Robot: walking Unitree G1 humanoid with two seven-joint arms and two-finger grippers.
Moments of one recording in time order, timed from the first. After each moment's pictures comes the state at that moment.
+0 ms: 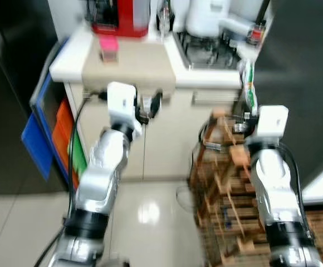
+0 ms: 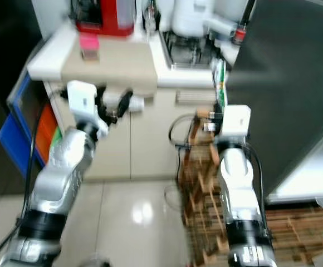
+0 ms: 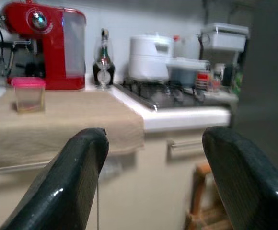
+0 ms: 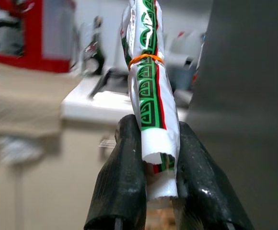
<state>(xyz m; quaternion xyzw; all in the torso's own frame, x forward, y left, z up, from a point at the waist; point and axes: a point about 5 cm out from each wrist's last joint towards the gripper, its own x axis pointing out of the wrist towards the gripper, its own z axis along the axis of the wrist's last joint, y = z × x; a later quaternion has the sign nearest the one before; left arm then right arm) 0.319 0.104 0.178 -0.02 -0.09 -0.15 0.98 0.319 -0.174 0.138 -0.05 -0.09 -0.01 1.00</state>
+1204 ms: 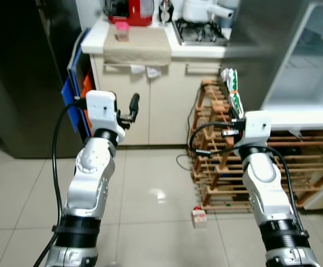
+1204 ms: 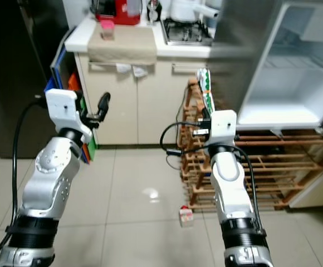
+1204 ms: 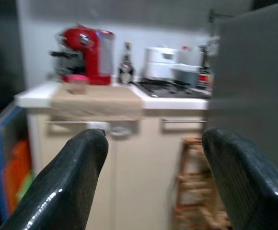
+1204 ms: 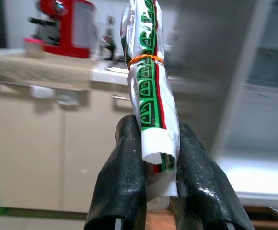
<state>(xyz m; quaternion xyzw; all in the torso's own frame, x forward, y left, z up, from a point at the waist) 0.316 0.124 0.173 -0.03 -0.09 -0.08 0.99 0.319 -0.173 0.130 -0.06 -0.06 0.00 1.00</state>
